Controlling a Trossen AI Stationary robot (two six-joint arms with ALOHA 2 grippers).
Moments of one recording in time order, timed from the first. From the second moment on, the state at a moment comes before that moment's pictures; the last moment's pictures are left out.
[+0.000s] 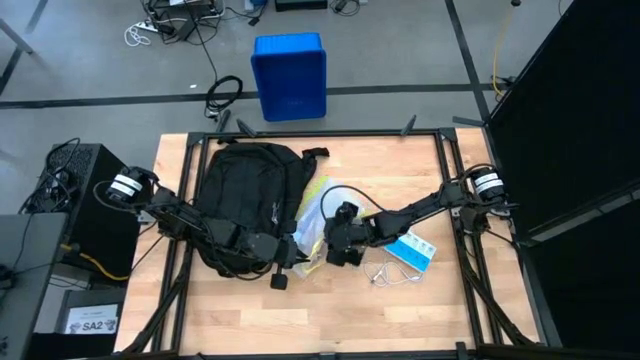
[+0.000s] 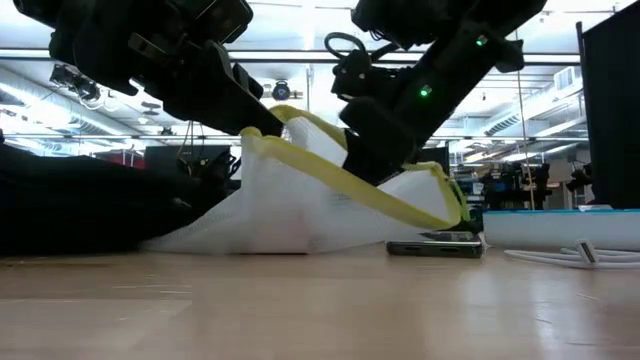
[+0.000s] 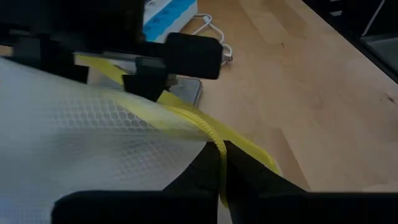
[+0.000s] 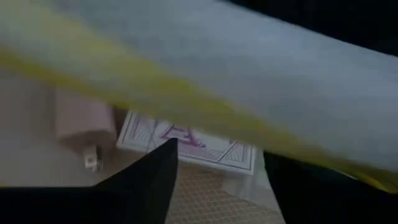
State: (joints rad) left arm -0.36 1.53 0.67 0.37 -0.21 -0.04; right arm 0.21 1.85 1.05 -0.07 0.44 0.32
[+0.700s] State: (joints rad) left arm -0.36 1.53 0.67 0.35 -0.19 -0.04; right arm 0.15 2.13 1.06 0.38 0.28 0.23
